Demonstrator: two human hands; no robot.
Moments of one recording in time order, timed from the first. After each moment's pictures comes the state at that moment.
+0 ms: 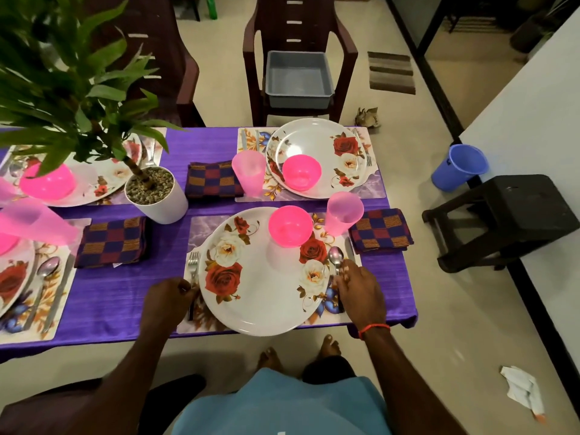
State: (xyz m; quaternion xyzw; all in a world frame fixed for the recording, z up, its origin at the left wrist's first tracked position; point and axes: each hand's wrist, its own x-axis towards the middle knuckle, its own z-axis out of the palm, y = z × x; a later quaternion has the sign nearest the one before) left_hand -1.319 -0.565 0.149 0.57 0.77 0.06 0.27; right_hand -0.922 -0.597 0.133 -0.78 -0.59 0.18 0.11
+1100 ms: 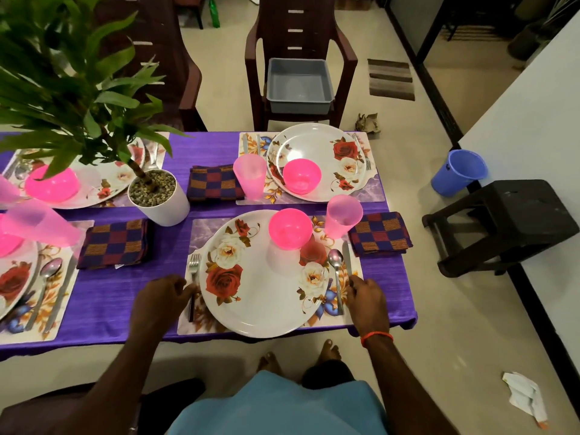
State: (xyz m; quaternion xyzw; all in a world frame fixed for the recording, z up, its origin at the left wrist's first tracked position) left_hand -1.336 -0.566 0.155 0.64 0.73 0.07 0.21; right_hand -0.912 -0.611 0.125 -0.81 -0.56 0.17 0.07
